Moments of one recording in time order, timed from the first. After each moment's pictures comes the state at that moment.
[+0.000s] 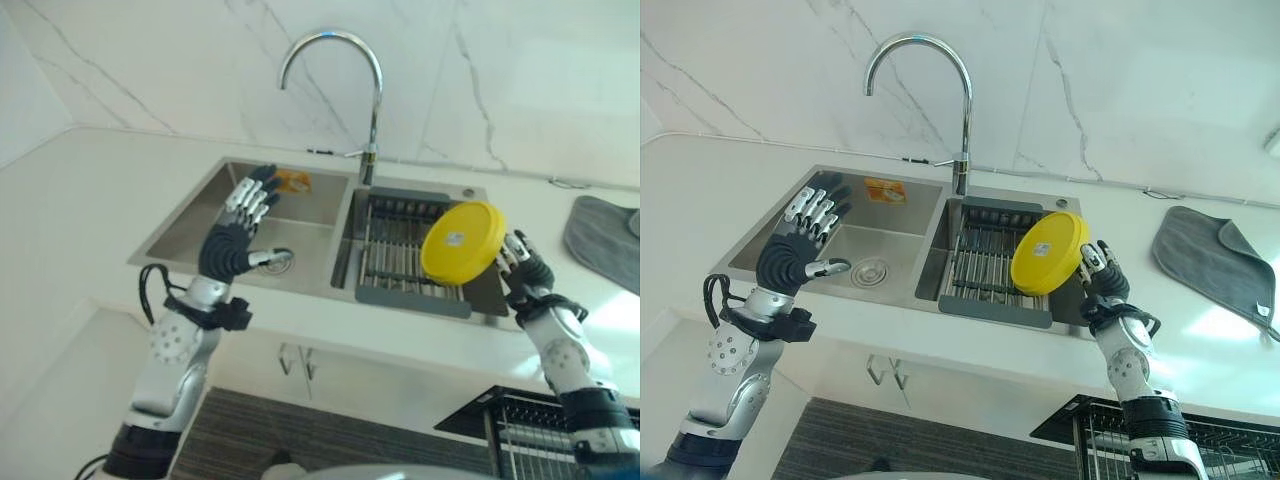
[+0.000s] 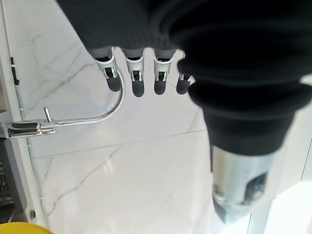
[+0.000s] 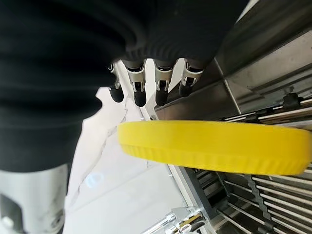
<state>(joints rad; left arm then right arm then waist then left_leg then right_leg) -0.01 0.49 -0.04 -0.30 -0.48 -0.24 -0.16 -0.21 -0.46 -0.09 0.27 0.94 0.14 -0.09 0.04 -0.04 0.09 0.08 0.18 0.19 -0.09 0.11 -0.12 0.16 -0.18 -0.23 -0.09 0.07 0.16</state>
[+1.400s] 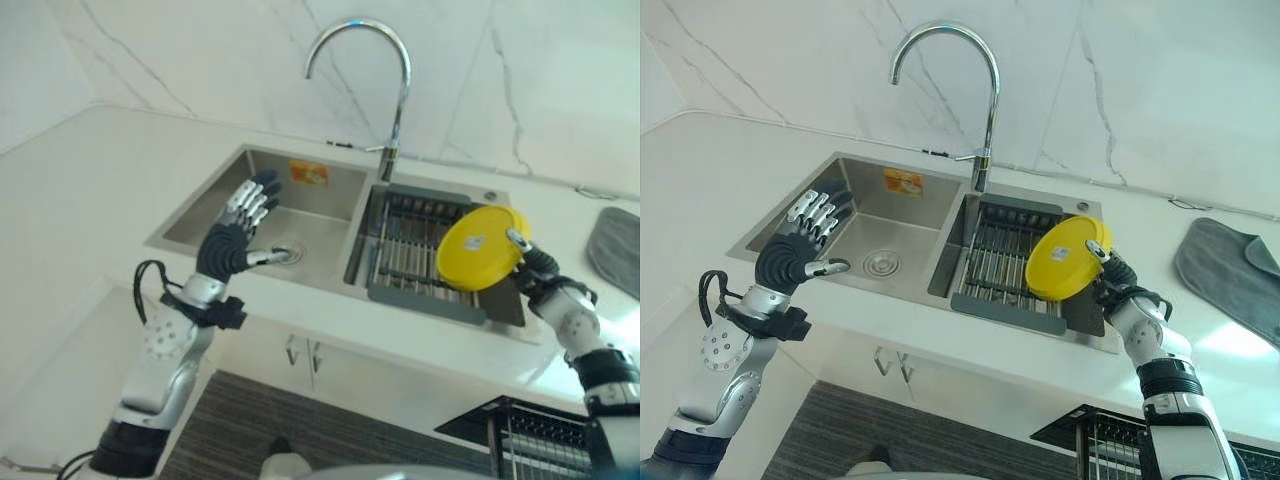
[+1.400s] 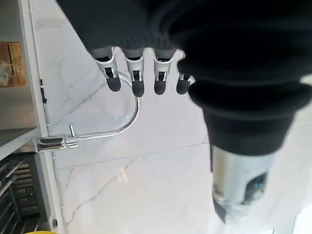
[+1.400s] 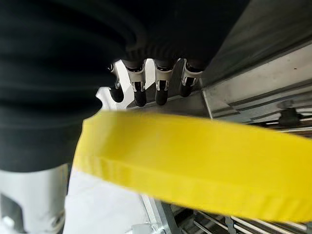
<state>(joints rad) -0.02 0.56 -0.05 -0.29 -0.50 -0.19 -0.15 -0.43 -0.60 -0.01 0.59 0.92 0.26 -0.04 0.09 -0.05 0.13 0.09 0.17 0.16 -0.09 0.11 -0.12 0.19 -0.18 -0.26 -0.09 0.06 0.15</state>
